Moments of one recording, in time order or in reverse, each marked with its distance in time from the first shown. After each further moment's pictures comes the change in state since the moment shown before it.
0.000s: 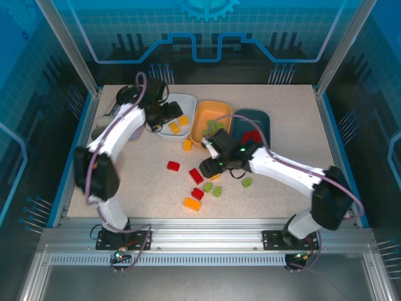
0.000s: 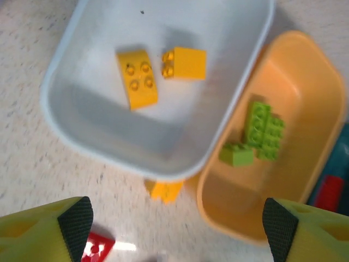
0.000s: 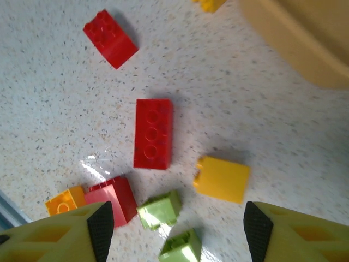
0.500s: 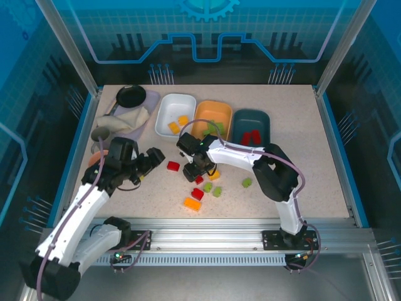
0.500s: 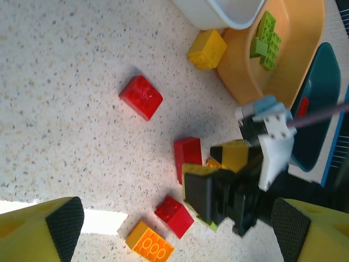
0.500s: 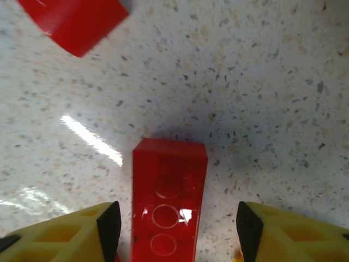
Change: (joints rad) left arm -0.001 -0.857 -0.773 0.072 0.137 -0.190; right arm 0.056 0.475 0.343 -0.164 0.034 -0.003
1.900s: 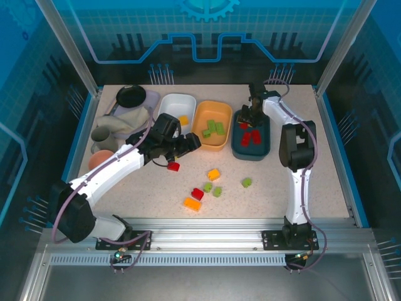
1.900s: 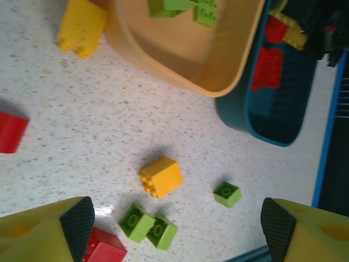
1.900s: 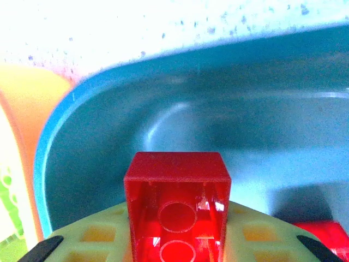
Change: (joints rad) left arm -0.282 0.563 0.353 0.160 -0.063 0.027; right arm -0.721 0.224 0.391 -0.015 -0.181 0.261
